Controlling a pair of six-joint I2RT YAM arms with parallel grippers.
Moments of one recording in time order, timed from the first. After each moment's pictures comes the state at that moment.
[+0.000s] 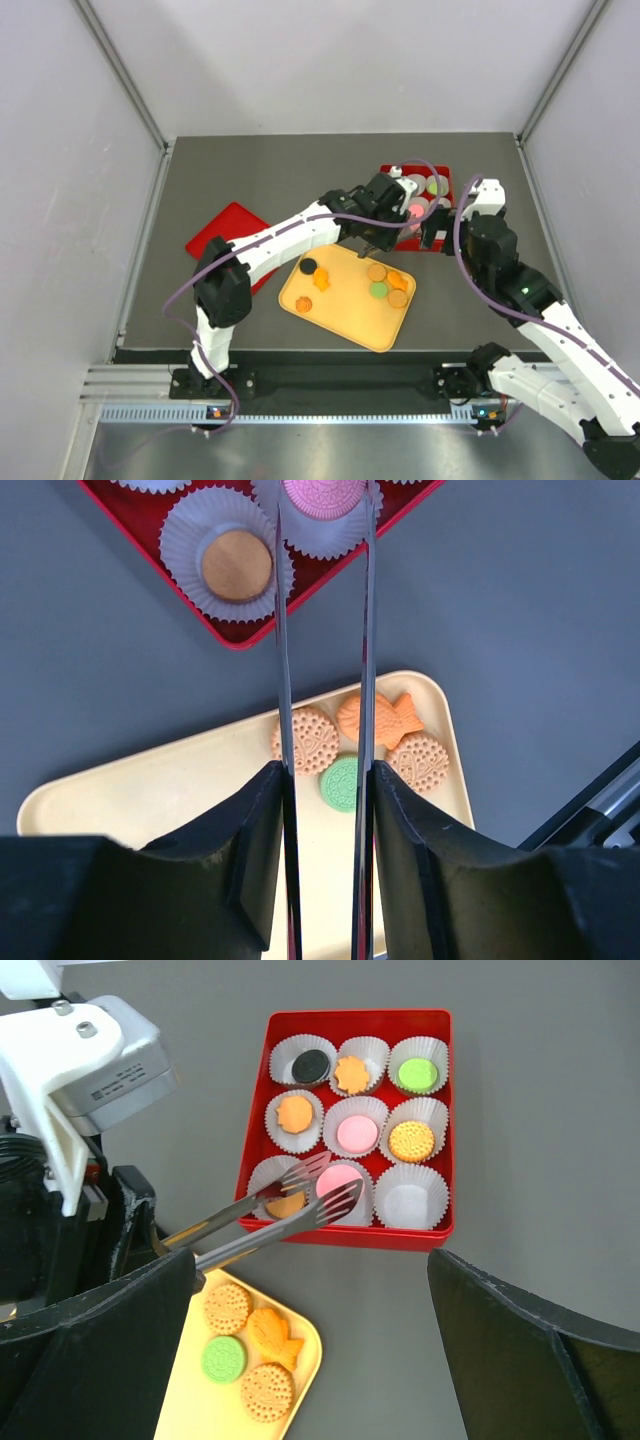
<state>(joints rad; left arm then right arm) -0.94 1.97 1.80 -0.69 -0.02 -0.26 0.57 0.76 0.86 -0.44 0.45 0.29</state>
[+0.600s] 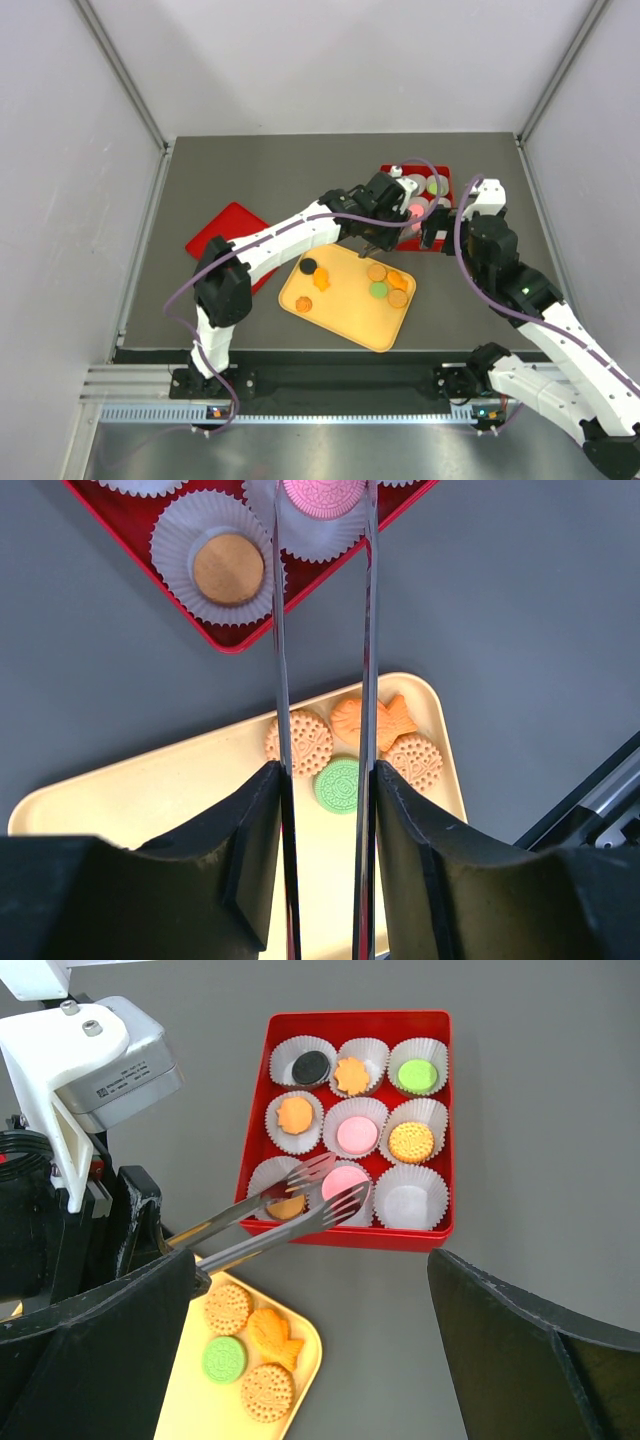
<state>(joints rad) -0.93 1.97 1.80 -0.68 0.01 -0.26 0.57 0.76 0.86 -0.44 0.45 0.29</state>
